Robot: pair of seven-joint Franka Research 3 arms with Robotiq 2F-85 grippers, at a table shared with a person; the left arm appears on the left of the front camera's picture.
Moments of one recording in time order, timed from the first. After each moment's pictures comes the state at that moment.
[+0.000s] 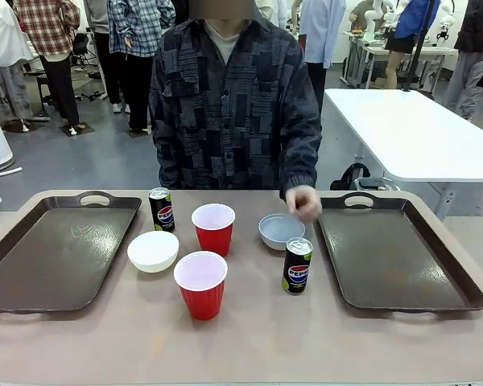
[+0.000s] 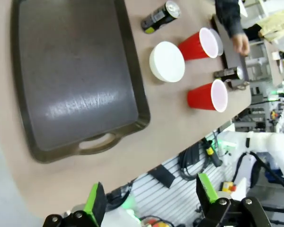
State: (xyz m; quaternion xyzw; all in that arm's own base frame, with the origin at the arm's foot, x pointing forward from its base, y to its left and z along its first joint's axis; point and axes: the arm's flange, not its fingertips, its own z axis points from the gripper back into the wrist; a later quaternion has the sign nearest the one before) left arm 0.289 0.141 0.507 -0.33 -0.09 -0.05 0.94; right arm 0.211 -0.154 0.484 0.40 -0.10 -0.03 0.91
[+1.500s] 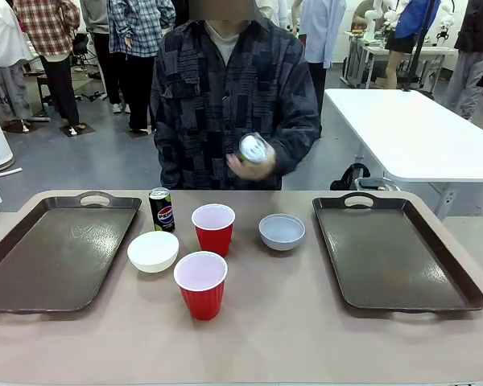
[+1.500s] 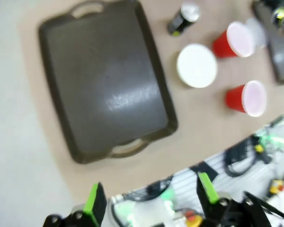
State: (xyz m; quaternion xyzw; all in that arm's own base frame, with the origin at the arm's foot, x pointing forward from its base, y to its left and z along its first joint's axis) left arm 0.339 0.024 0.599 -0.10 -0.08 -0.10 0.99; right arm 0.211 -0.154 0.484 0.40 -0.11 -0.03 0.91
